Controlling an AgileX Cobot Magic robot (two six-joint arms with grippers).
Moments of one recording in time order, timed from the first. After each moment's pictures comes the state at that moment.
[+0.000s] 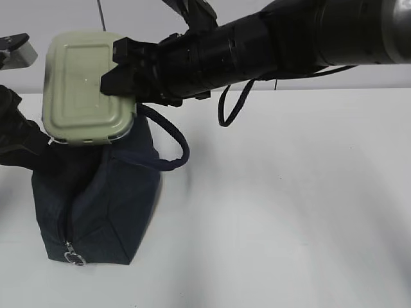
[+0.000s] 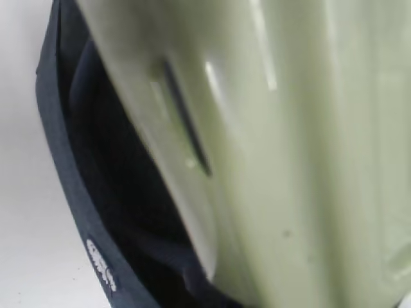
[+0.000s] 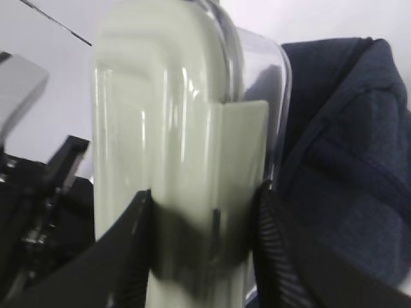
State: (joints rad) left arm -0.14 1.44 -1.00 -0.45 0.93 0.51; right arm 0.54 1.87 -1.43 1.37 0.56 -0.87
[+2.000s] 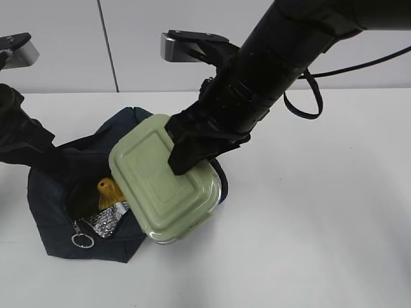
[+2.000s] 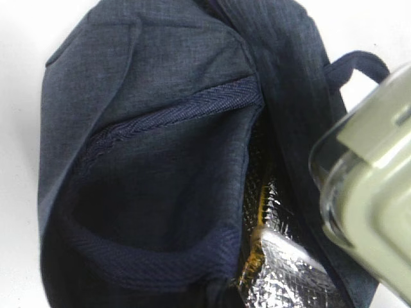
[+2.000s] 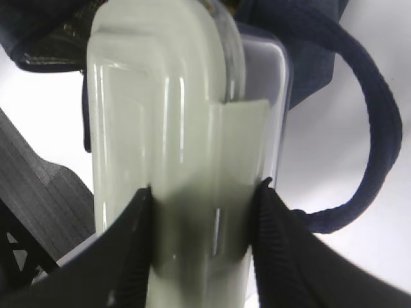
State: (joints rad) left arm -0.15 1.44 -1.00 -0.45 0.91 0.49; right arm 0.55 1.78 -1.45 0.49 0.96 -0.38
